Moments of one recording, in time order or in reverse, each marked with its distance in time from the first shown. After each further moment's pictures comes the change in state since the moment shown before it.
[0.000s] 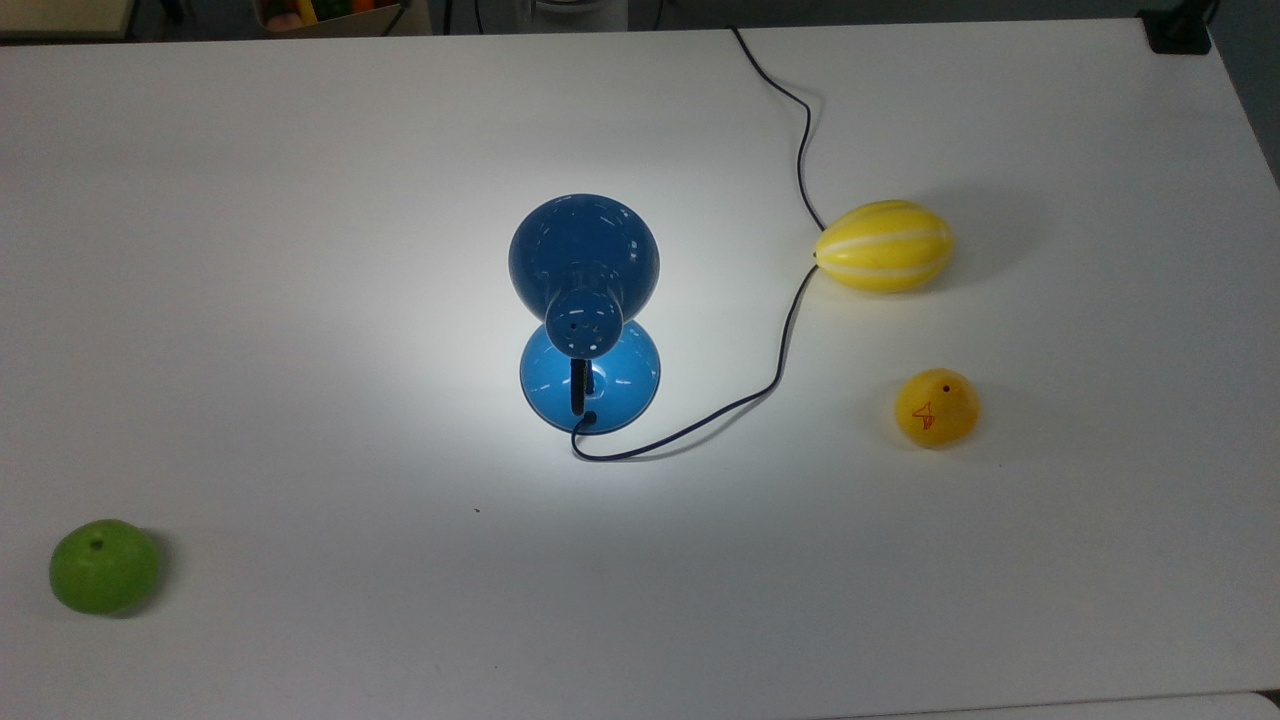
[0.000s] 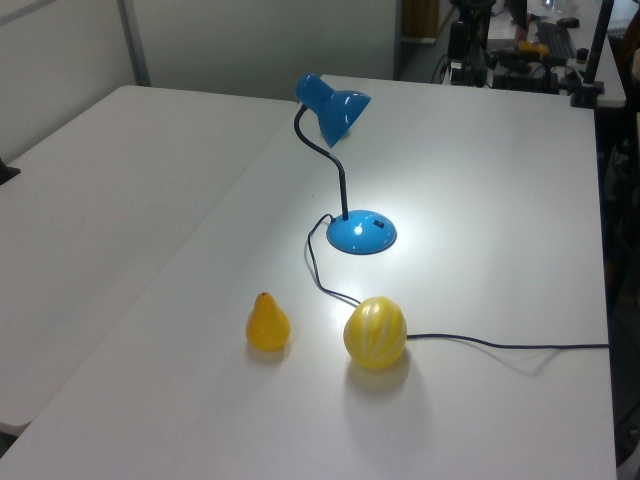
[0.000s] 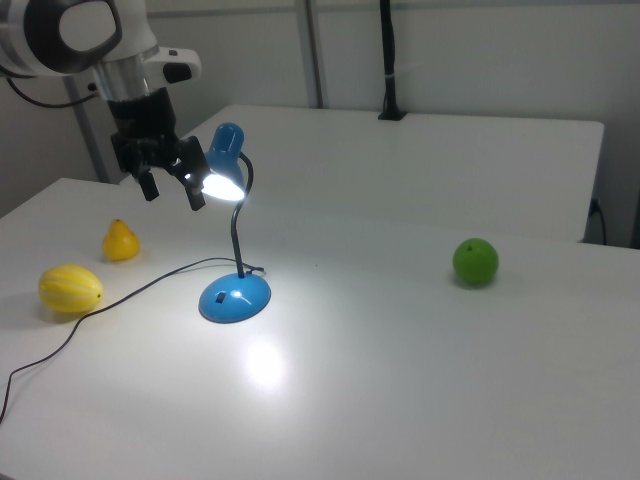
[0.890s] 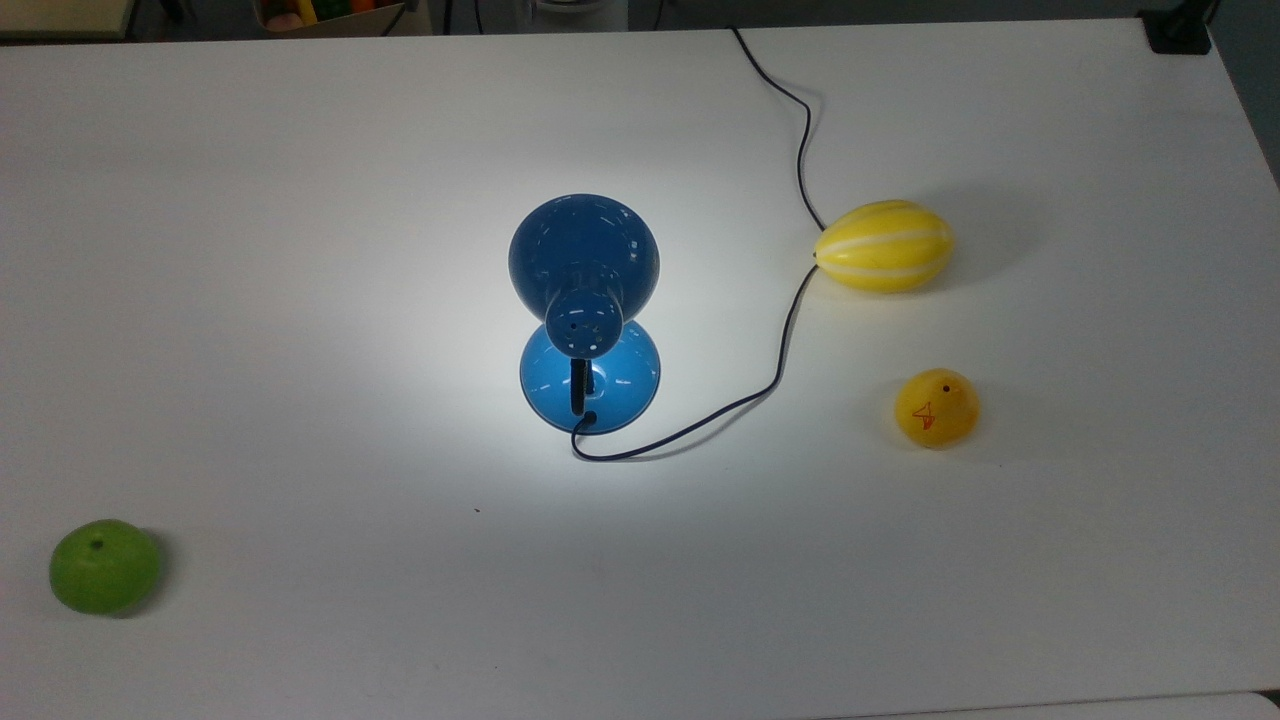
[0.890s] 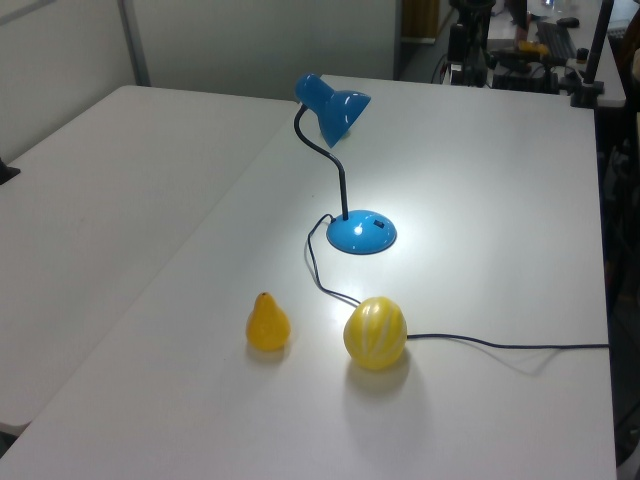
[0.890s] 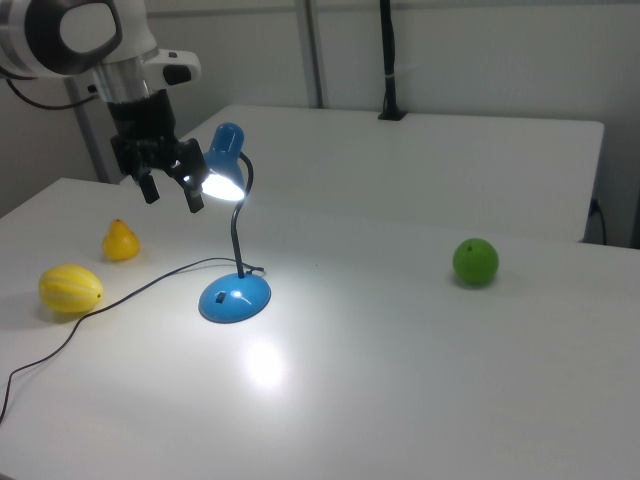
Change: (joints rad) arm 0.000 0.002 0.003 -0.003 0.000 0.000 -0.001
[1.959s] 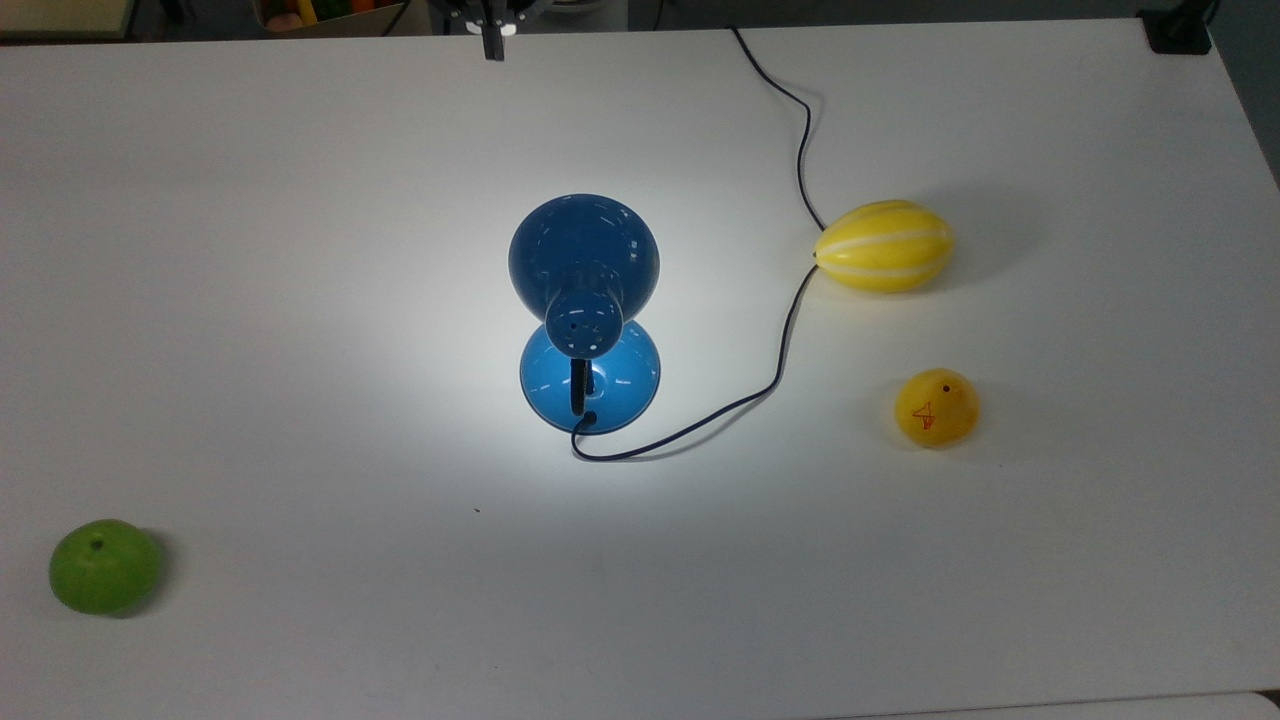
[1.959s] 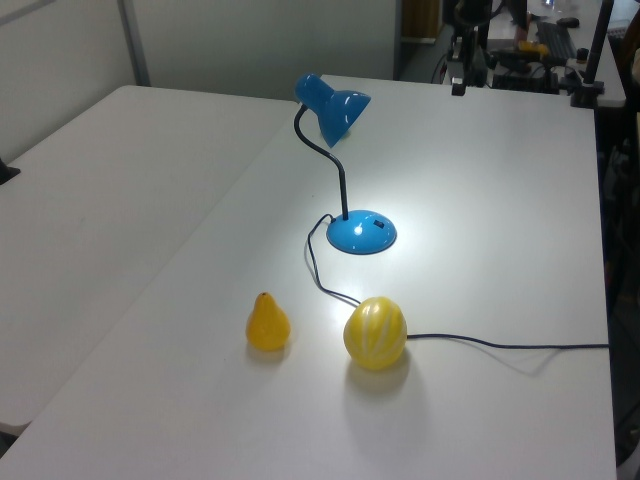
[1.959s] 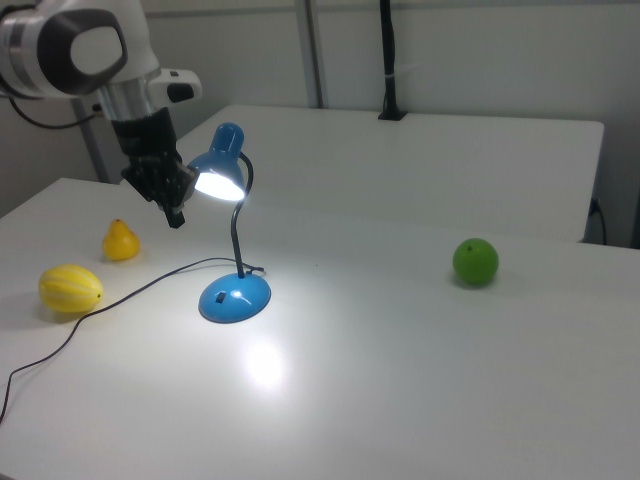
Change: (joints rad) arm 0.017 0.026 0.012 -0.044 0.003 0.059 -0.051
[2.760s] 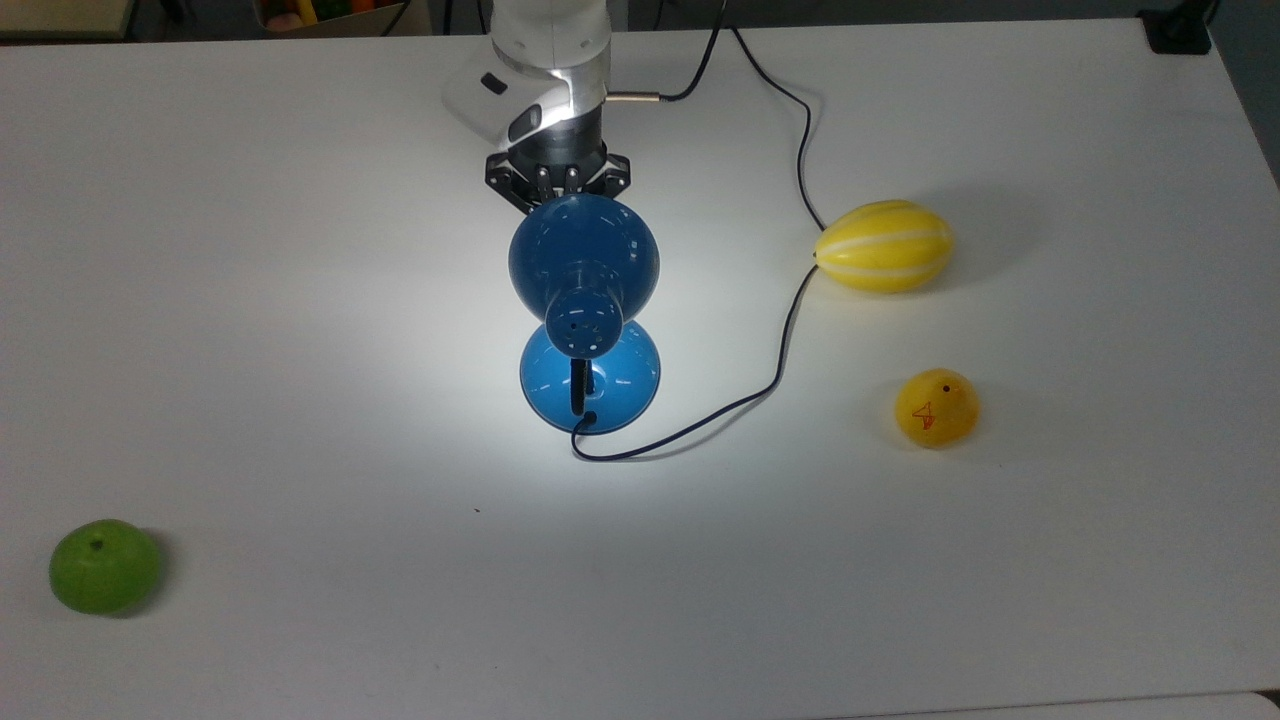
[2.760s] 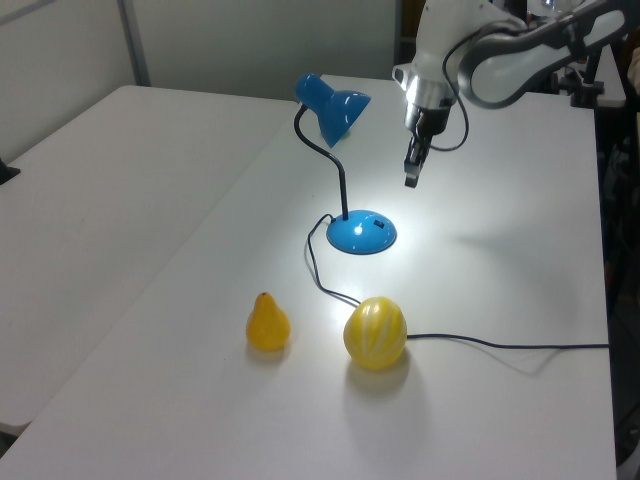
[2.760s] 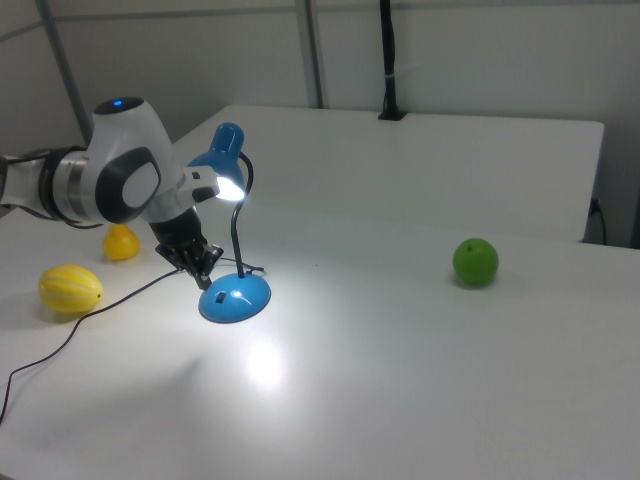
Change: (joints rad) arm 0.028 0.144 0.031 -0.302 0.001 0.592 0.067
